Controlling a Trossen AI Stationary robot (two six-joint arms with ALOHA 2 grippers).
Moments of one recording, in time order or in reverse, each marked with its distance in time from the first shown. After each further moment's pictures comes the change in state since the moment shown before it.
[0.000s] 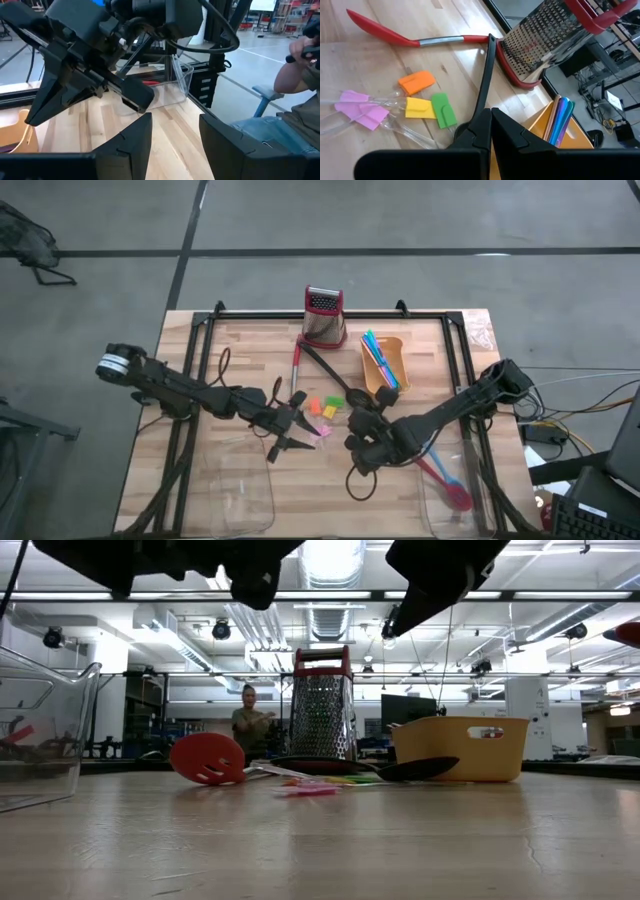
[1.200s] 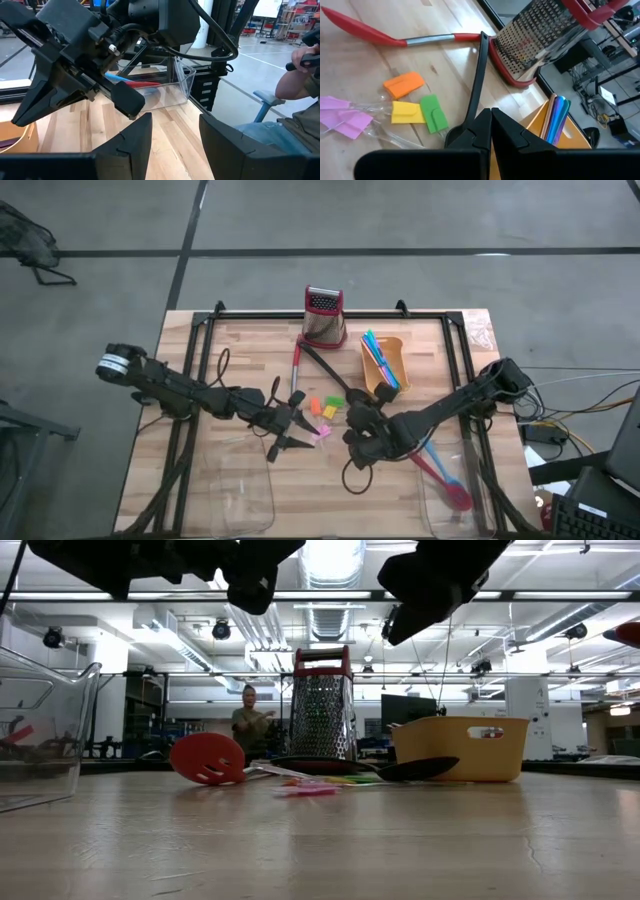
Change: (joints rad) left arm -0.002 0.001 -0.022 0.035 -0.018 -0.037; right arm -0.039 0.000 -0.027 0.035 0.013 -0.016
